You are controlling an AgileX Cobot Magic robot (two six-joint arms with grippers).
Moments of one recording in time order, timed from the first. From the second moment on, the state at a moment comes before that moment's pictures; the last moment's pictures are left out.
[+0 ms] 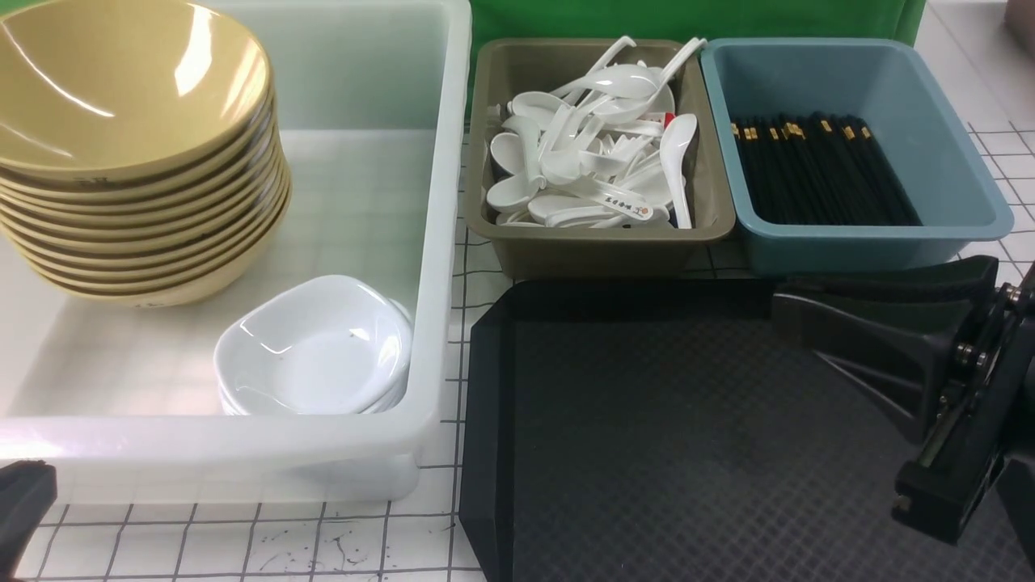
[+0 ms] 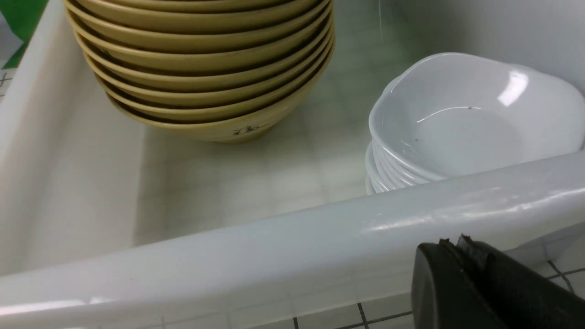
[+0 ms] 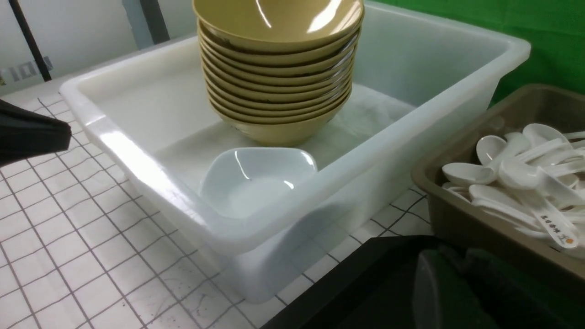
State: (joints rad) right arm 0.72 0.80 -0.63 0.40 0.15 -0.37; left arm -0.07 0.22 -0.34 -0.03 0.62 0.18
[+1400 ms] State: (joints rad) right arm -0.03 -0.01 0.03 -0.01 0.31 0.06; left arm -0.07 0.22 -0.33 -0.03 0.63 0.18
